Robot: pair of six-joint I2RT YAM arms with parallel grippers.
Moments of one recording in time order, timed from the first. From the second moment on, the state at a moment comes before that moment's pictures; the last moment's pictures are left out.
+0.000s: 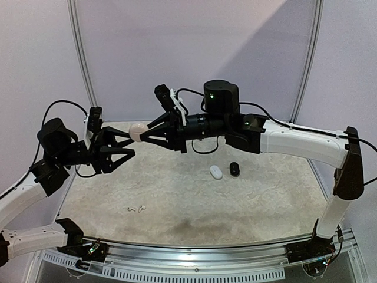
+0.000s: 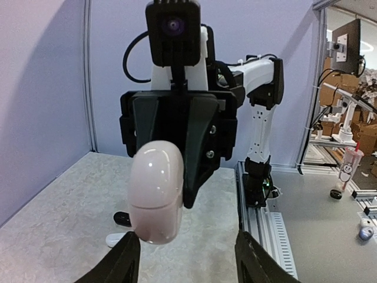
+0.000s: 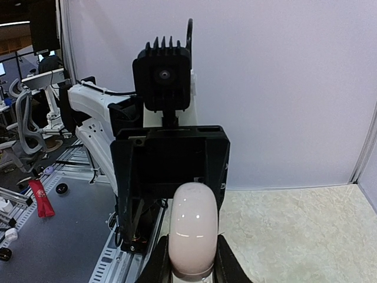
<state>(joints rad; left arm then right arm) -0.51 0.79 0.66 0.22 0.88 -0.12 1.05 1.80 1.63 0.11 -0.65 0.02</state>
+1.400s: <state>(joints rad) -0.51 0.89 0.66 0.32 0.91 -0.14 1.05 1.82 1.68 -0.01 -0.63 -0.08</state>
